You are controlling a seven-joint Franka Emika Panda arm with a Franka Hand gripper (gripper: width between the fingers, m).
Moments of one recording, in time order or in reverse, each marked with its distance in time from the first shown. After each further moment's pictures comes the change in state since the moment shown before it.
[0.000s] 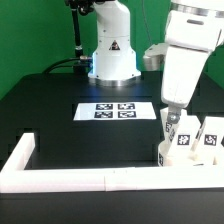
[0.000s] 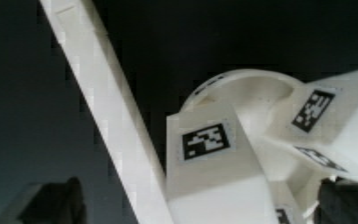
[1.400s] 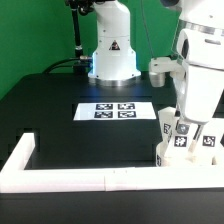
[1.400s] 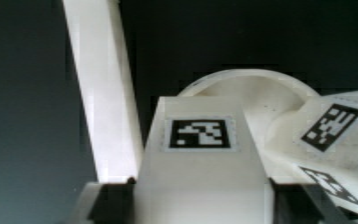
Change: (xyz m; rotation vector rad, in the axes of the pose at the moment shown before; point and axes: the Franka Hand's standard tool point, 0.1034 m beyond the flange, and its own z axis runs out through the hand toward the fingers) arm 0.012 -0.004 0.020 -0.009 -0.022 -0.112
